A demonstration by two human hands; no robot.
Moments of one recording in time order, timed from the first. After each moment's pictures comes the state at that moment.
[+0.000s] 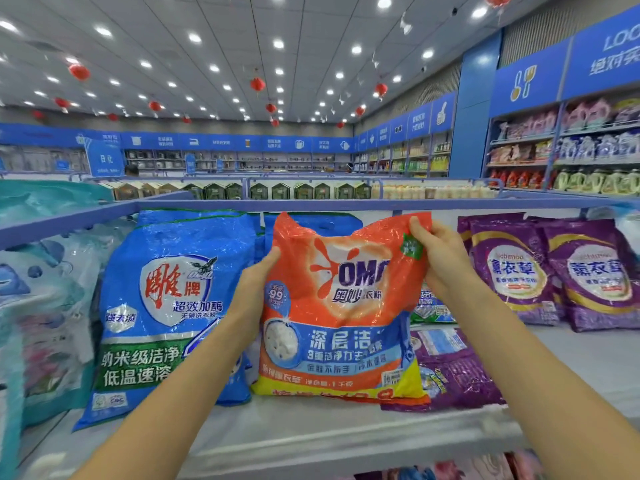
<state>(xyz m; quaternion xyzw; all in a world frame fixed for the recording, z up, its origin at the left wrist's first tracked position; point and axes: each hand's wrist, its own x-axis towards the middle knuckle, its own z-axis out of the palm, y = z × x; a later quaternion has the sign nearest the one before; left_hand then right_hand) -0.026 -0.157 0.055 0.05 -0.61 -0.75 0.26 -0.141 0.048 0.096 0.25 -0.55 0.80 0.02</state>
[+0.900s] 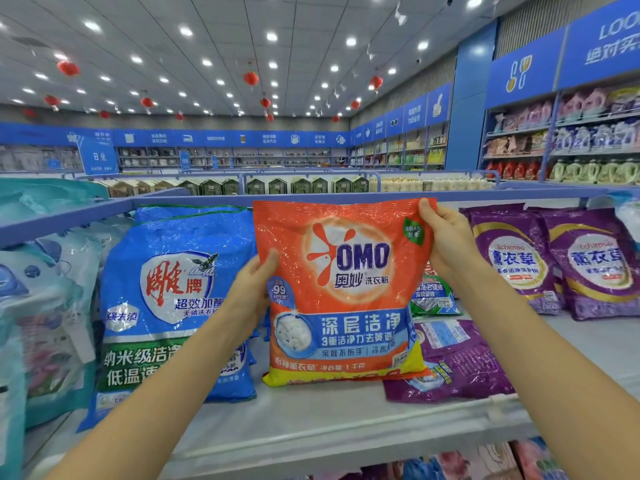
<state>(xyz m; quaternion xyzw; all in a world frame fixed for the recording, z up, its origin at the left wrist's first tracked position) -0.027 -0.177 0.046 0.02 -0.62 -0.75 0.23 -0.145 0.049 0.107 0.24 -0.53 0.81 0.01</state>
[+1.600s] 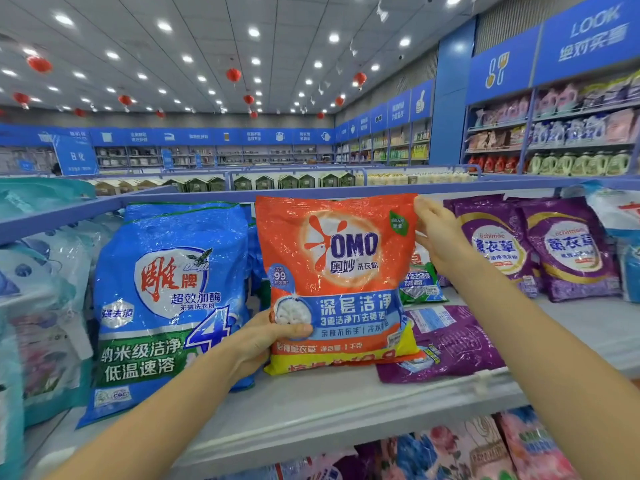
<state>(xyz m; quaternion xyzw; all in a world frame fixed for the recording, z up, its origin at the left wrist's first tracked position) -0.015 -0.167 -0.006 0.05 -0.69 -0.72 0.00 -0.139 0.059 0.101 0.20 -0.65 0.73 0.06</state>
